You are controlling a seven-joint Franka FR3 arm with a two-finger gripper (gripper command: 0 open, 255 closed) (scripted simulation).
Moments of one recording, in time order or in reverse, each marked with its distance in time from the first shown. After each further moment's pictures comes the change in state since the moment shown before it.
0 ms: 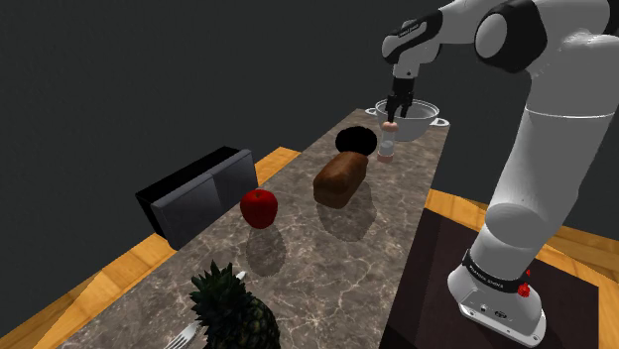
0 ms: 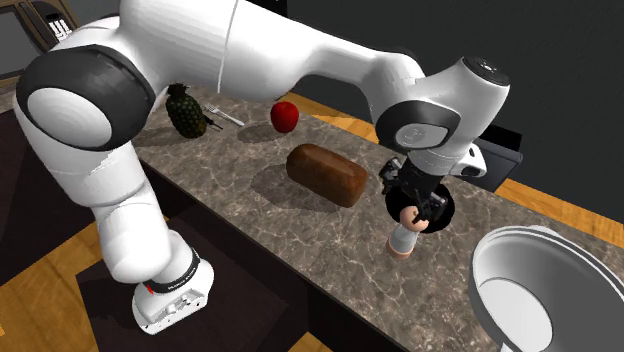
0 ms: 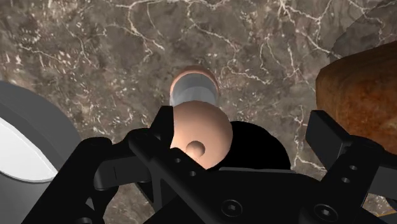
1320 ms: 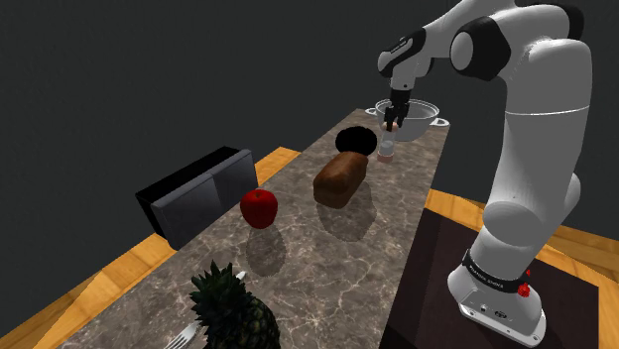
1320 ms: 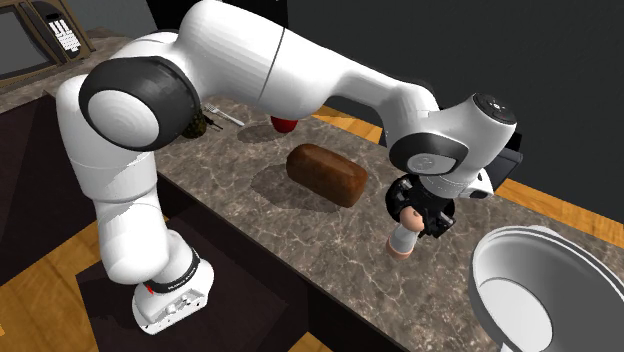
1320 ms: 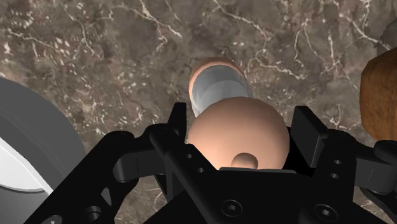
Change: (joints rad) arm -0.048 0.152 0.003 0.053 0.082 0.076 -0.082
